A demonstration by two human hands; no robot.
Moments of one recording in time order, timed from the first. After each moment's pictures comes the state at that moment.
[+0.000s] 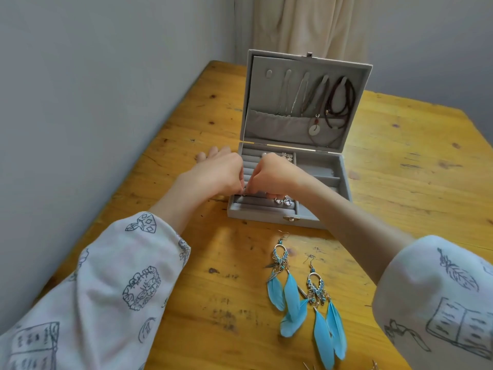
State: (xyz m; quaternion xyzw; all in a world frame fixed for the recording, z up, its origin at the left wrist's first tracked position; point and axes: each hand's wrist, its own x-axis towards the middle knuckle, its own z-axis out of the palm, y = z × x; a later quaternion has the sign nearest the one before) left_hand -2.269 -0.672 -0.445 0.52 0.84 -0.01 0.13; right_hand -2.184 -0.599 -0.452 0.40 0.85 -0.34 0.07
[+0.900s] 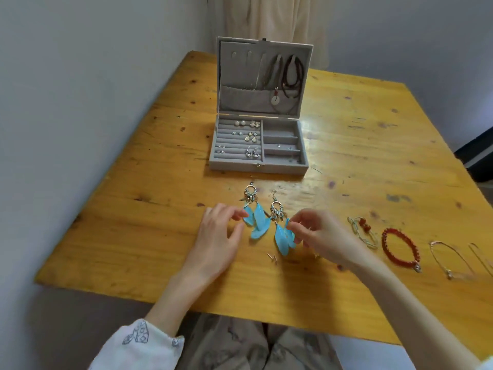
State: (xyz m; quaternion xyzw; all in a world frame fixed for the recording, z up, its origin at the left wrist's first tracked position) left_hand -2.134 -0.827 -0.498 0.51 0.77 0.34 0.15; right_hand -1.971 -0.716 -0.470 0.42 0.80 -0.42 -0.05
